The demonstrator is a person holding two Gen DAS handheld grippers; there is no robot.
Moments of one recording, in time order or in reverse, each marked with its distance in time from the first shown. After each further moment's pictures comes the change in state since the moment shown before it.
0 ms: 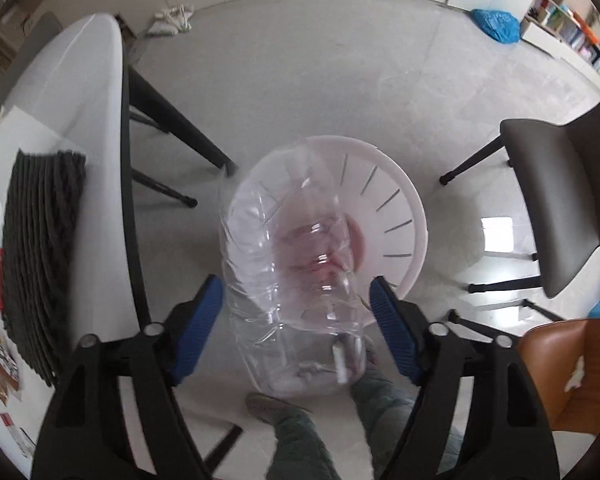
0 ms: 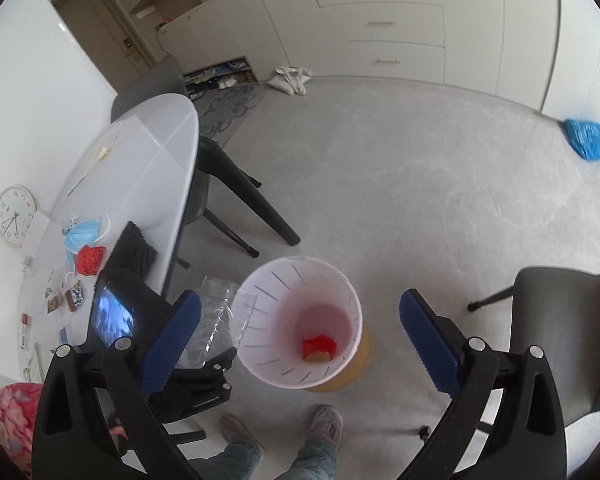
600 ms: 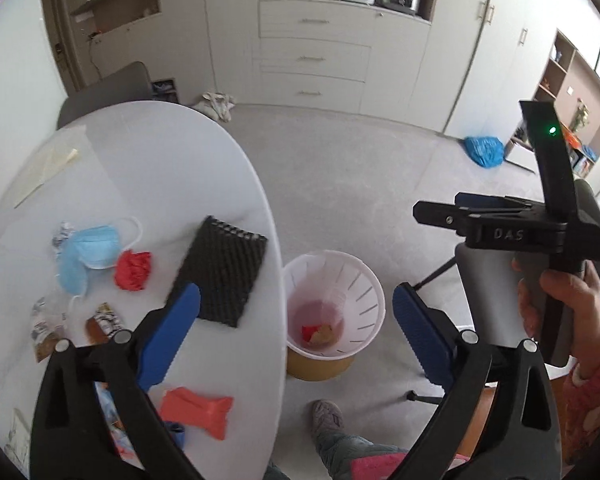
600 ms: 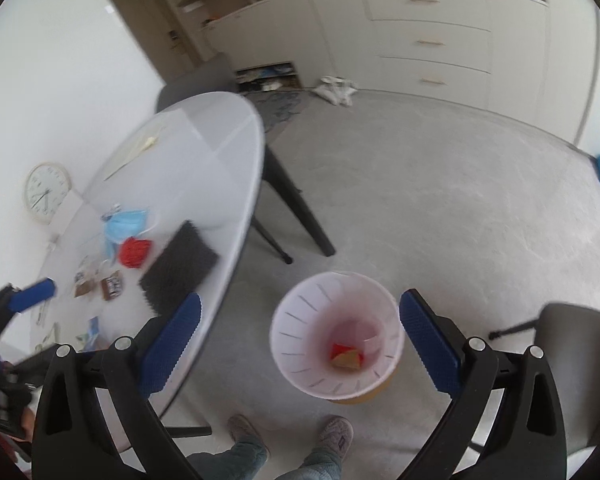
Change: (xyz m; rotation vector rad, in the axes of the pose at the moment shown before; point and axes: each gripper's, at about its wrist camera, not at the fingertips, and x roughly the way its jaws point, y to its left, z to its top) left arm -0.238 0.088 -0.065 -0.239 -0.404 -0.049; right arm -0.012 0.077 0.012 -0.163 -0.033 0.126
